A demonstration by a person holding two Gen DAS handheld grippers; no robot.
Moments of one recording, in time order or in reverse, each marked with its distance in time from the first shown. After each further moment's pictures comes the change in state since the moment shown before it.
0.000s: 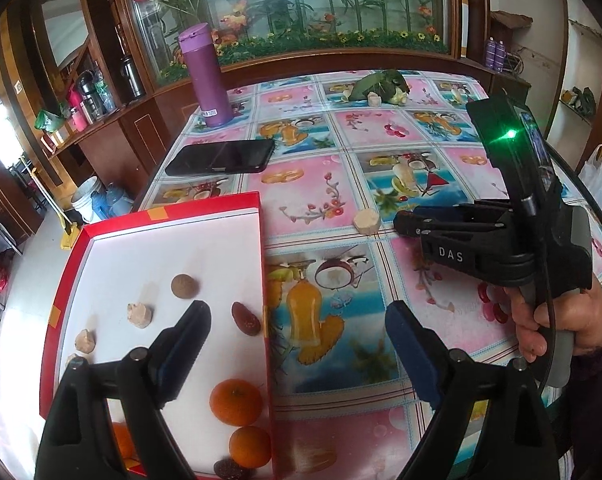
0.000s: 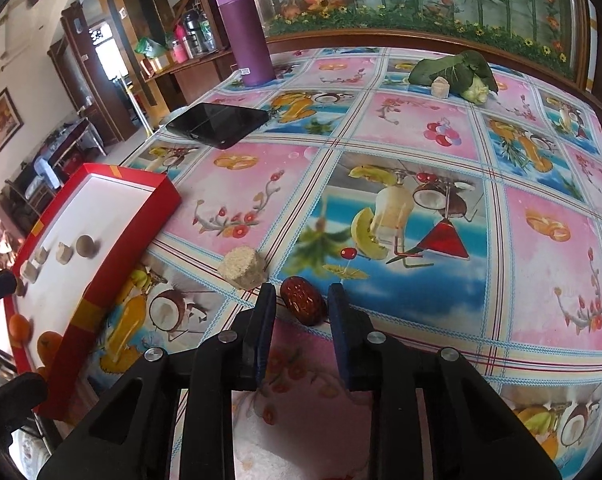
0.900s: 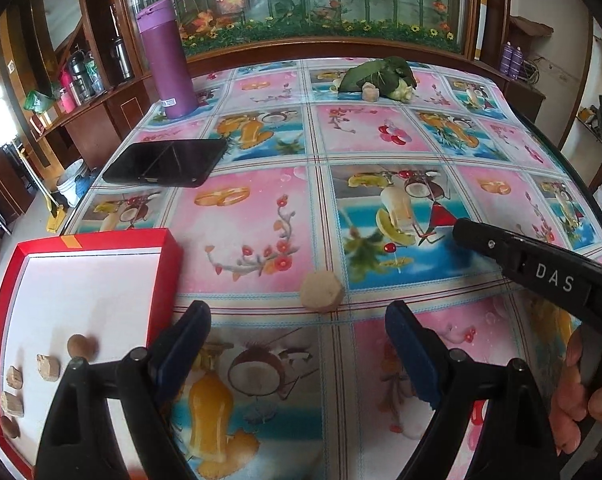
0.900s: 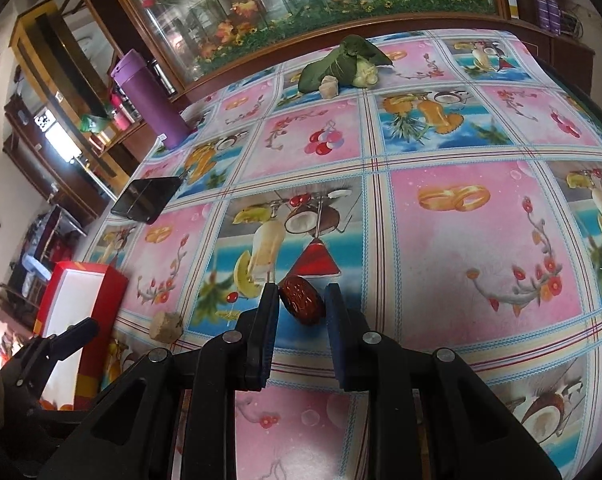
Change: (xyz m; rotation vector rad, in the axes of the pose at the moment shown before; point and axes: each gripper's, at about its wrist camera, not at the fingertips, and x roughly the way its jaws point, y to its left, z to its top) left arm 0.082 -0.046 0.047 -0.078 0.039 -0.021; right arm -0.023 -0.086 0.007 0.336 -0.065 -0.026
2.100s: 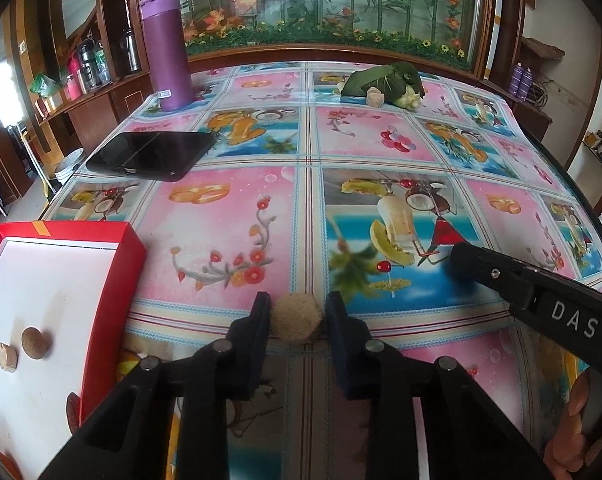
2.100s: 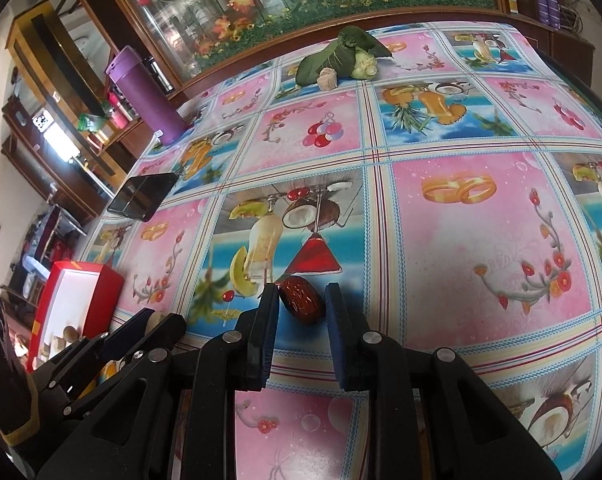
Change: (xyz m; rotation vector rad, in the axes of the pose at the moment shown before) left arm 0.025 -0.013 -0.001 -0.074 -0.034 -0.020; right arm 0.009 0.000 -0.001 0.005 0.019 0.004
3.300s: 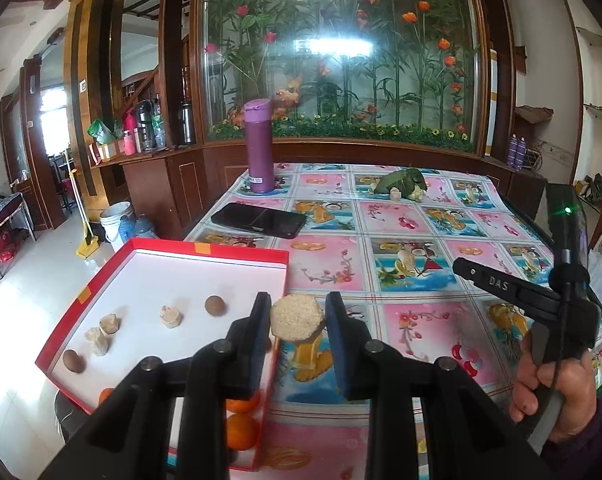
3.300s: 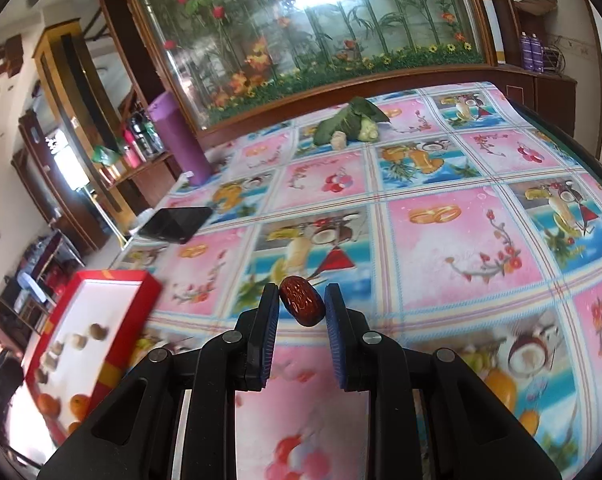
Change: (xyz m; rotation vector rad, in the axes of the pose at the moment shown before) left arm -0.166 0.075 -0.068 -0.052 -0.342 0.076; right arm -0.071 0.038 -0.049 -0.052 -0.245 0.007
